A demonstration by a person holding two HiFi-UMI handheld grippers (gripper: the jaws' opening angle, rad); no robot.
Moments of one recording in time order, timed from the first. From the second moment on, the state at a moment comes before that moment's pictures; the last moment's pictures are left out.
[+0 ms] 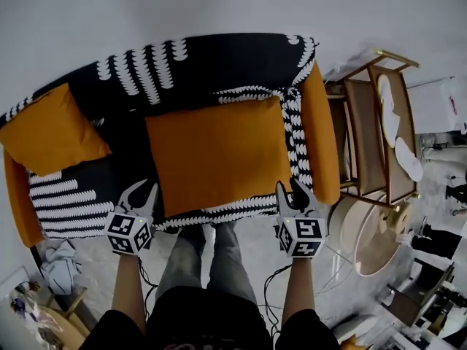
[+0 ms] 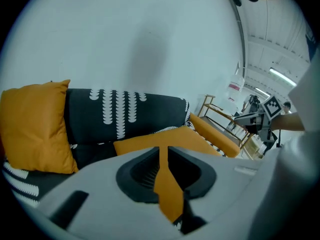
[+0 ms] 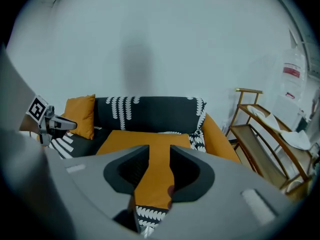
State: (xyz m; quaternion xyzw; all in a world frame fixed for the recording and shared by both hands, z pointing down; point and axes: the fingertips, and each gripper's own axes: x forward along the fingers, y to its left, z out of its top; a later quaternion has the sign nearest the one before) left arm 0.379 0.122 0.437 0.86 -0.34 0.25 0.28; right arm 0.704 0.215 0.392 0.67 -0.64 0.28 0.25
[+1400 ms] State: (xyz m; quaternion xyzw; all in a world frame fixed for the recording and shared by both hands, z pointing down) left arm 0.379 0.079 0.648 0.73 -0.43 0.36 0.40; right arm 0.803 0.140 0.653 0.51 -0.65 0.47 0.30
